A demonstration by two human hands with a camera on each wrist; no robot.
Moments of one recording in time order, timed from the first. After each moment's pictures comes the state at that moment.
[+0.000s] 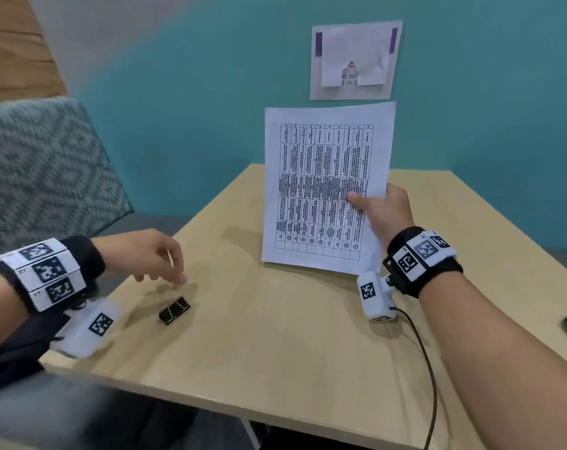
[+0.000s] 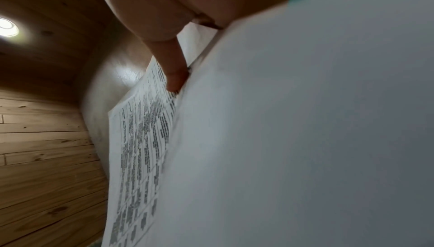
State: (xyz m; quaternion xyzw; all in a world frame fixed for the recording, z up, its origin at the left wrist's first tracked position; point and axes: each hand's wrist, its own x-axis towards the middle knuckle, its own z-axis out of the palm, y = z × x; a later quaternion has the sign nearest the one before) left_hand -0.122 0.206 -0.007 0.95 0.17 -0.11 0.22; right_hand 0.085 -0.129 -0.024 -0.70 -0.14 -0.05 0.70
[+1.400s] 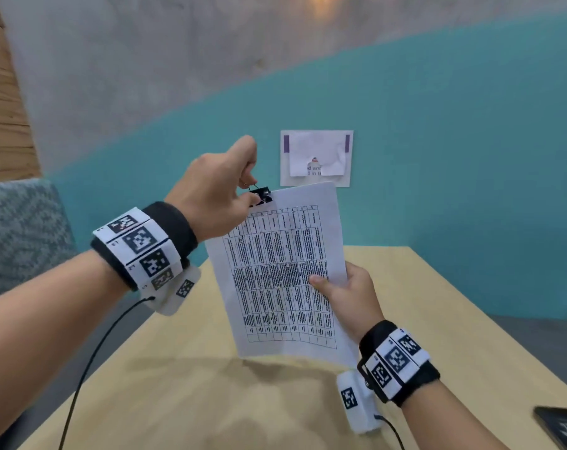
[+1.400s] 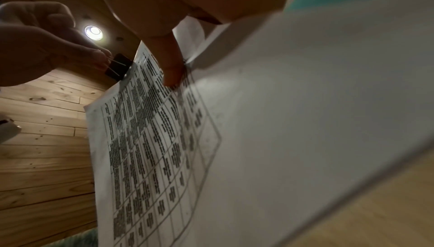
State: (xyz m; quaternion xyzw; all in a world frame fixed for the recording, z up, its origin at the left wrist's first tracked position) left_hand -0.035 0.085 0.154 0.86 -0.19 0.46 0.11; right_hand 0.065 -0.124 -0.008 -0.70 -0.23 -0.10 0.67
